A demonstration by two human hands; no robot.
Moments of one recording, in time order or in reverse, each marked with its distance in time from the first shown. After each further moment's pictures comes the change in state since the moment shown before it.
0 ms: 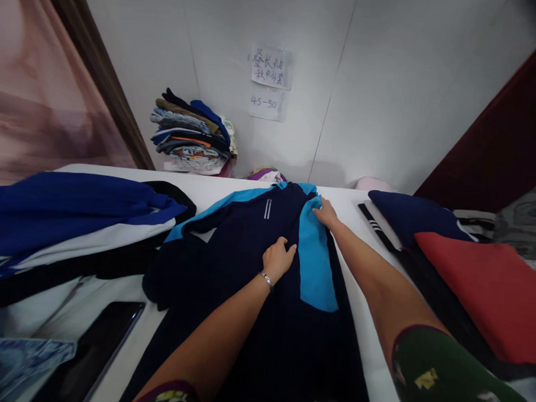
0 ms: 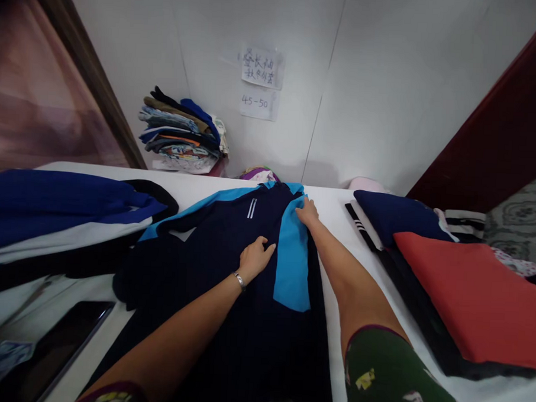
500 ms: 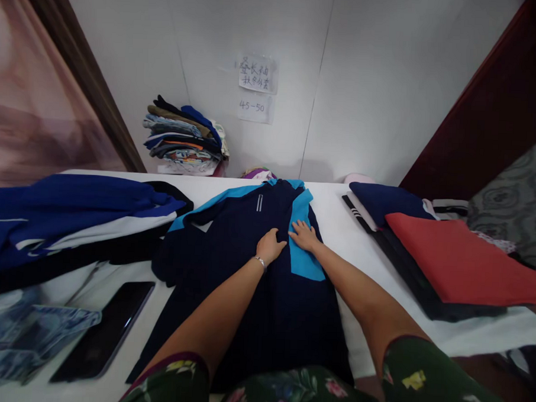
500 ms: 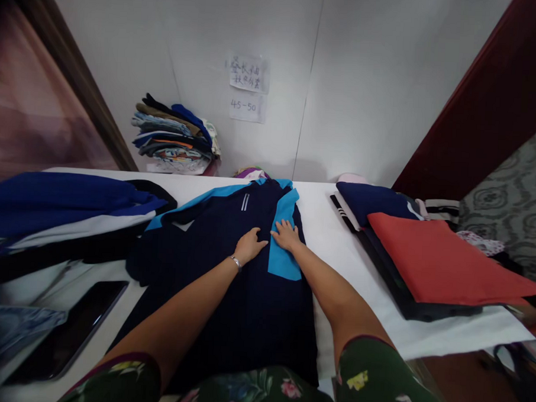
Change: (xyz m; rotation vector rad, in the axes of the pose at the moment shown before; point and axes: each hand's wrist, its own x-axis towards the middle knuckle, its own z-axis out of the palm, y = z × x) left_hand -0.016 -0.001 -0.004 0.052 -0.041 0.099; right_hand -0.143 -0.007 0.007 -0.465 -0.408 -0.179
